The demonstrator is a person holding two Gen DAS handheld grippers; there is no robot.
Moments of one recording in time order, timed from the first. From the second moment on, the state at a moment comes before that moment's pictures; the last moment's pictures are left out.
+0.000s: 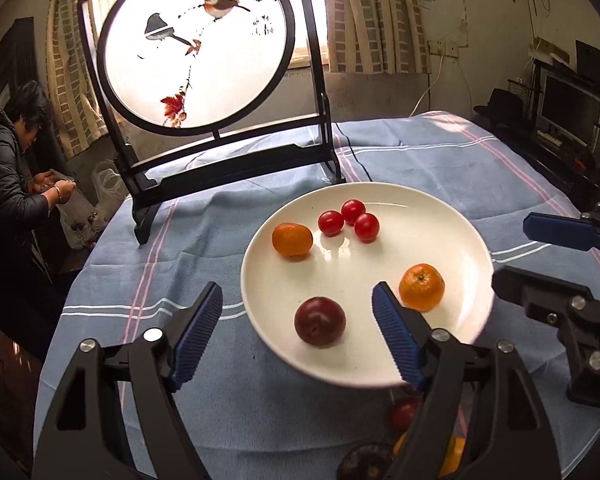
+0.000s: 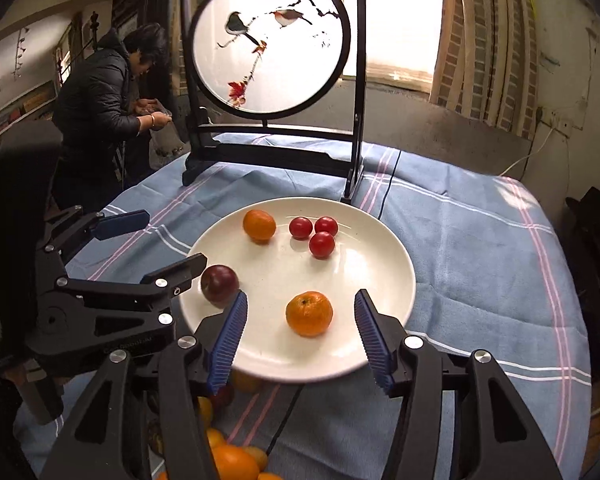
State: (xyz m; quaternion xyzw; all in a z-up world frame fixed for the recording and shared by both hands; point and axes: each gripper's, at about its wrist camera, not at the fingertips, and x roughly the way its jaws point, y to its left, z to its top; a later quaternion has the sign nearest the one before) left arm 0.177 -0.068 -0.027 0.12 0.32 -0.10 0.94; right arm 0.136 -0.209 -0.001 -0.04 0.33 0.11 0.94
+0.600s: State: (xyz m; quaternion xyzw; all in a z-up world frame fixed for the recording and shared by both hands) left arm 0.036 -0.030 -0.048 0.15 0.33 -0.18 0.92; right arm 0.007 -0.210 -0.050 -0.09 0.35 0.12 0.92
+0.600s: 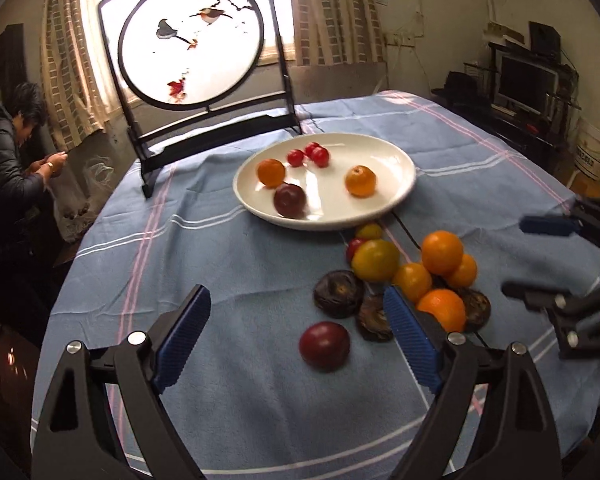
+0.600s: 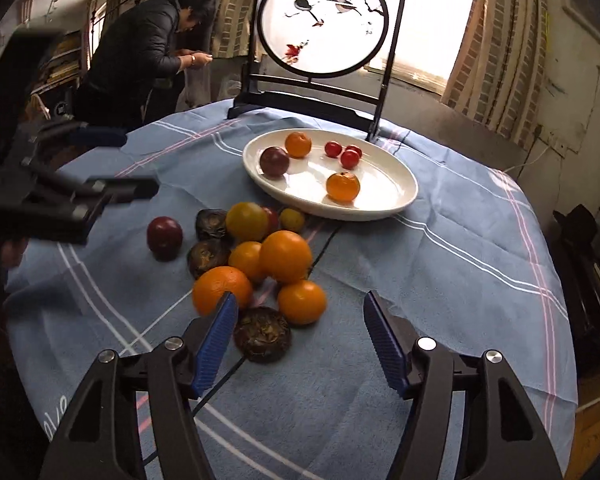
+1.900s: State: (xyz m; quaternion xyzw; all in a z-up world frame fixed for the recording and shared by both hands) left arm 0.029 -0.086 -0.071 0.15 0.37 -0.29 0.87; right arm 0.018 -0.224 -0.053 -0.01 0.37 0.18 0.91
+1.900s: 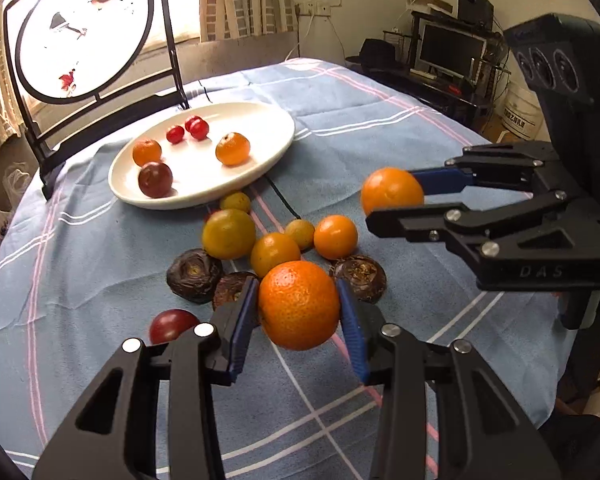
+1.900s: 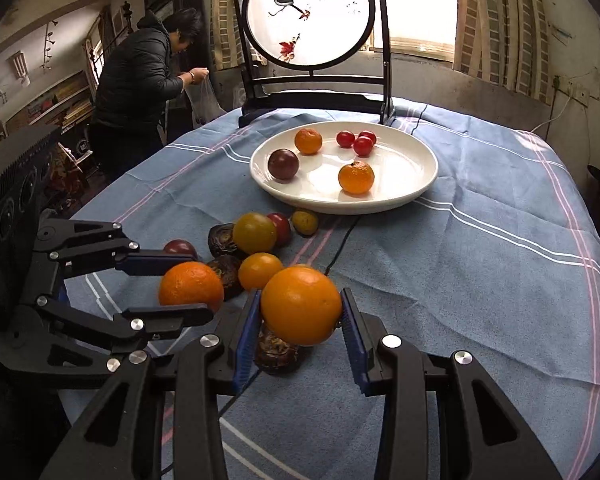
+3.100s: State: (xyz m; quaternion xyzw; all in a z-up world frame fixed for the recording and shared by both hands) left arm 0.189 -0.079 -0.016 0.11 0.33 -0.14 0.93; right arm 0.141 -0.211 0.008 -0.01 0.33 0.16 0.93
